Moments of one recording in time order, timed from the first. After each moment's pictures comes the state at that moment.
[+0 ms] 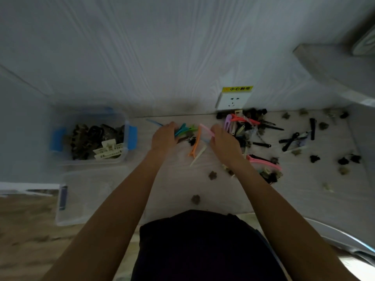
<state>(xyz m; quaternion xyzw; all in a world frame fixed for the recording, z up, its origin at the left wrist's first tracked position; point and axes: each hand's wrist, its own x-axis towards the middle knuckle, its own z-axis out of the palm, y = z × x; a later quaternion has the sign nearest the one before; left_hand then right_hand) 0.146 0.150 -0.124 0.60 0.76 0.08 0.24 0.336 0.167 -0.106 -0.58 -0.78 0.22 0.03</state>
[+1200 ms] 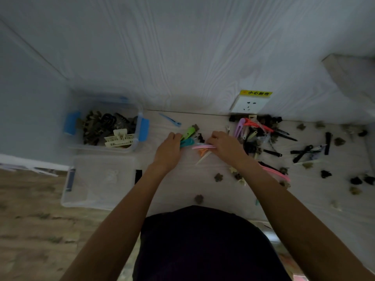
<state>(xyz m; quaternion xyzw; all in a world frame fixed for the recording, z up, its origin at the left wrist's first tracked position) 0.147 0.098 -0.124 0.58 0.77 0.07 0.26 0.330 0.180 -0.121 -0.36 -0.92 0.16 -0.02</state>
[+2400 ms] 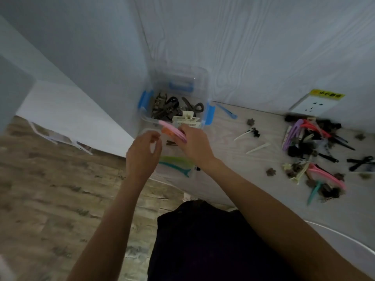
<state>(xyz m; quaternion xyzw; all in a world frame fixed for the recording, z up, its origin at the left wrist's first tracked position) -0.004 -0.078 -0.070 0.44 0.85 0.27 0.09 0.113 0.030 -0.057 -0.37 -0.84 0.37 0.13</state>
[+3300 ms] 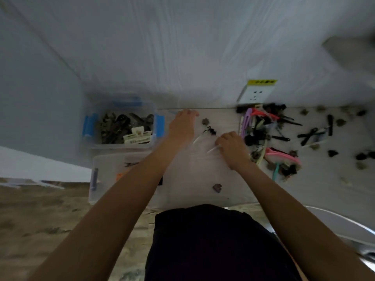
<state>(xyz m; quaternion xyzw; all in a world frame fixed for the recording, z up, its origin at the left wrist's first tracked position) 0.126 0.131 -0.094 0.66 0.71 0.12 0.21 0.312 0.124 -0.122 -0.51 -0.84 0.15 -0.03</state>
